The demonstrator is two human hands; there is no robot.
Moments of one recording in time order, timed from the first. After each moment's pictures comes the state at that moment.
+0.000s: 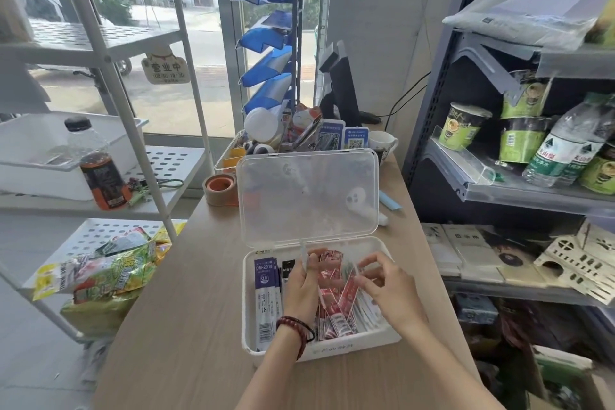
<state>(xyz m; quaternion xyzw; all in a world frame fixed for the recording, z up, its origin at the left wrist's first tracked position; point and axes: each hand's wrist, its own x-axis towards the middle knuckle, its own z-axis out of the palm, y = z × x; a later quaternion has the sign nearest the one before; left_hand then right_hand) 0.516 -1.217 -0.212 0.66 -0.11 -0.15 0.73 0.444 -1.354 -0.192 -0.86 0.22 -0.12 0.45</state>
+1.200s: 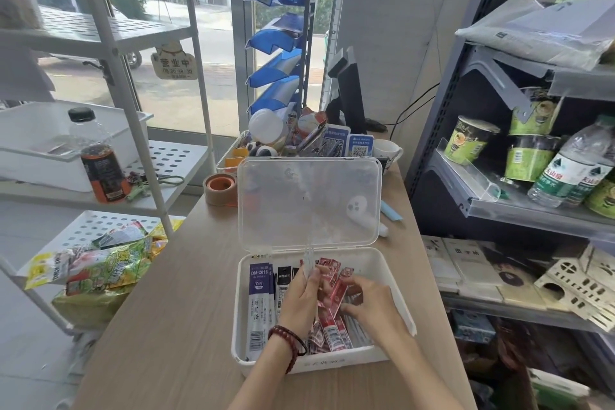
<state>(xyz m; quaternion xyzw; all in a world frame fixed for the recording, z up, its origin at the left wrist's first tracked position) 0.516 -1.218 -0.214 0.66 -0.12 -0.20 0.71 0.468 -1.356 -0.223 -0.92 0.20 -0.02 0.35</state>
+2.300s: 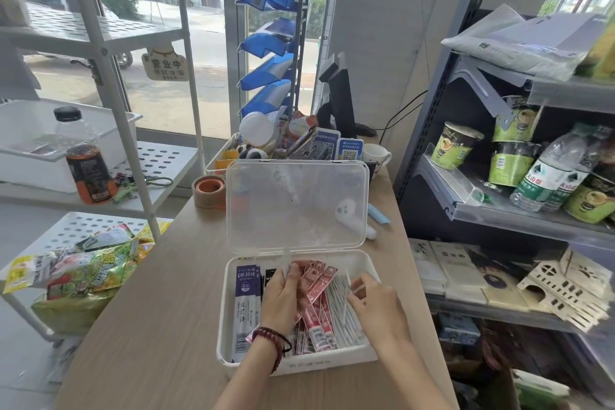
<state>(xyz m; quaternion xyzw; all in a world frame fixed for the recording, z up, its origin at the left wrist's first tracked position) 0.523 -1.215 -0.221 0.65 -0.07 -0.17 0.74 0.447 -1.359 -0.201 -0.93 0.26 -0.08 0.26</state>
